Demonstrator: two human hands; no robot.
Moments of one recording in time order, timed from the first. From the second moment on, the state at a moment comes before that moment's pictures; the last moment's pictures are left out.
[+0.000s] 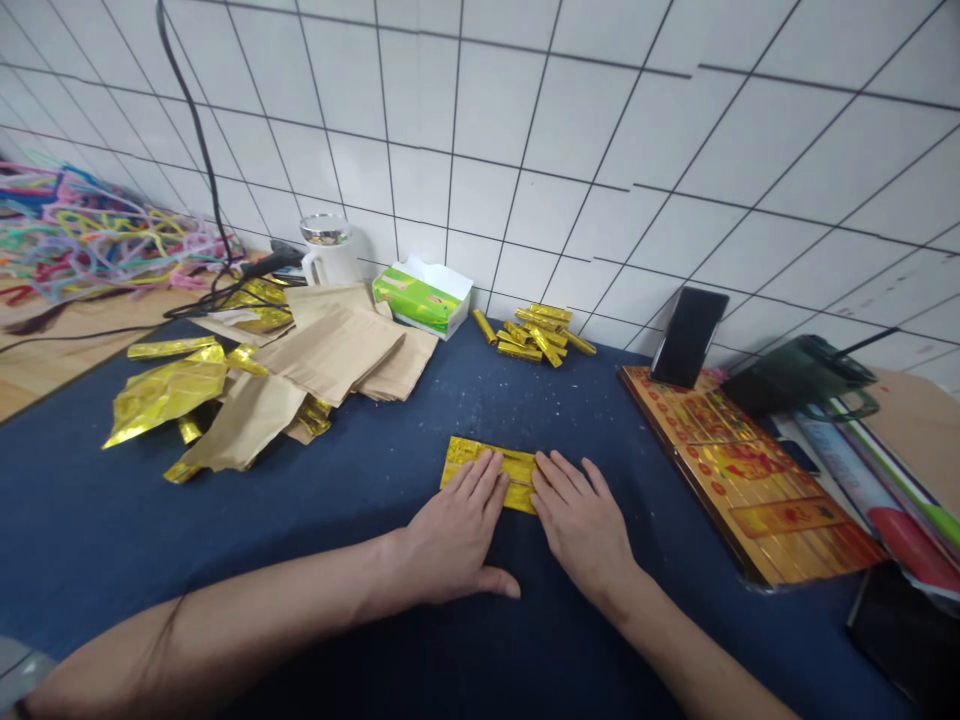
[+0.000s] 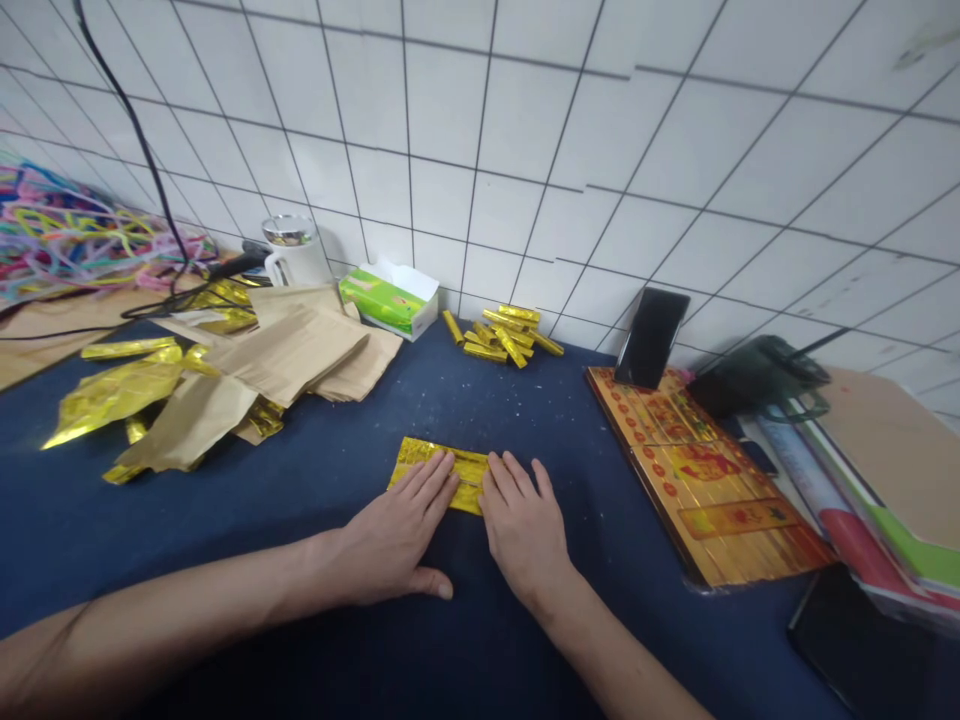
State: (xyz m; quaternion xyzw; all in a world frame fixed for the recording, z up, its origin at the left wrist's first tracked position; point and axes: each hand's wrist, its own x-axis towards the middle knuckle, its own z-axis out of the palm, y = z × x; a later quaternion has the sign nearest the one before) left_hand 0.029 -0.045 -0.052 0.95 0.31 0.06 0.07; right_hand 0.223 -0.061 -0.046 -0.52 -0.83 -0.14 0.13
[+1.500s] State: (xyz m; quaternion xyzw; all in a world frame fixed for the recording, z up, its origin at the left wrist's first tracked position) left_hand 0.040 -0.032 -0.048 0.95 0.30 0.07 0.07; right_hand 0.213 -0.072 -0.057 -0.52 -0.85 -0.04 0.00
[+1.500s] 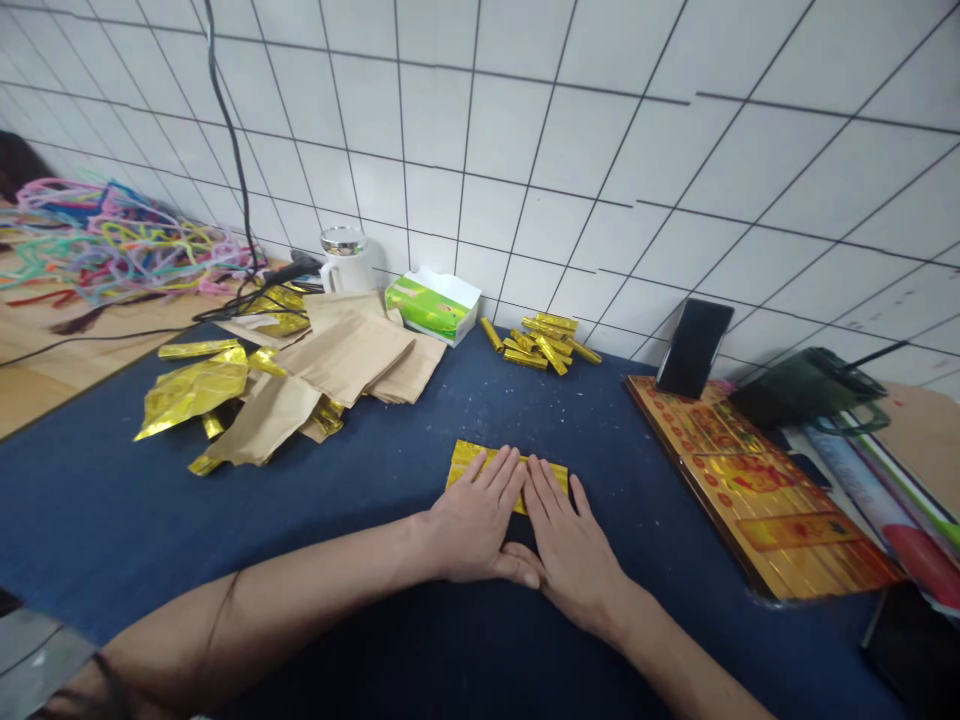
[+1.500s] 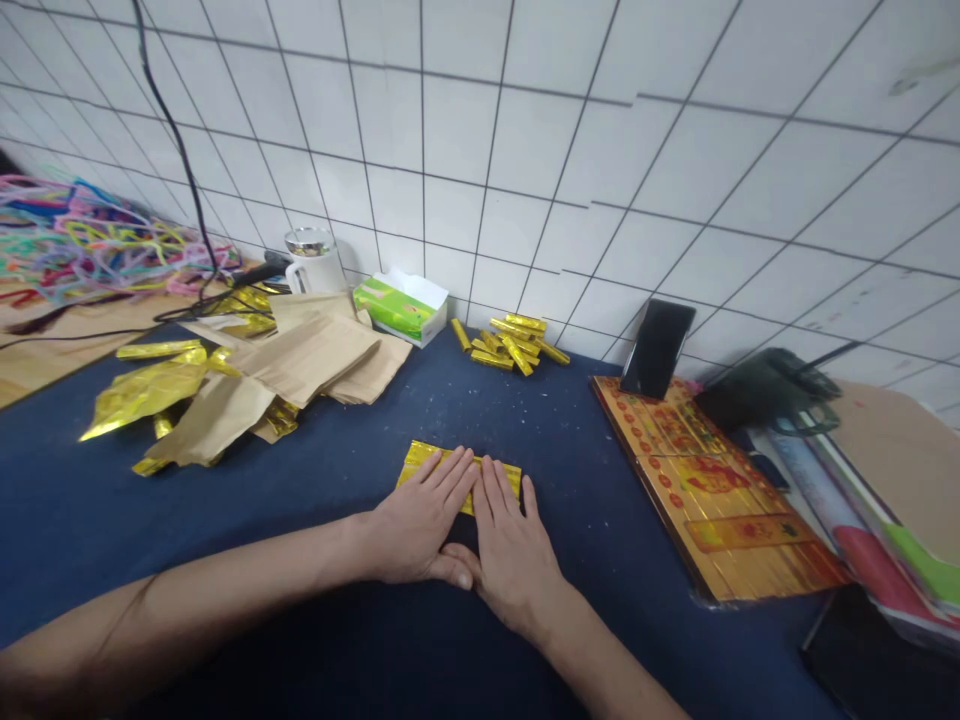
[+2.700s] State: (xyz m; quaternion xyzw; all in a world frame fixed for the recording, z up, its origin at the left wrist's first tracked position) left_hand 0.037 -0.035 -0.059 0.94 0.34 0.06 0.06; right_hand 0.208 -0.072 -0.025 -0.57 -0.82 0.01 0.00
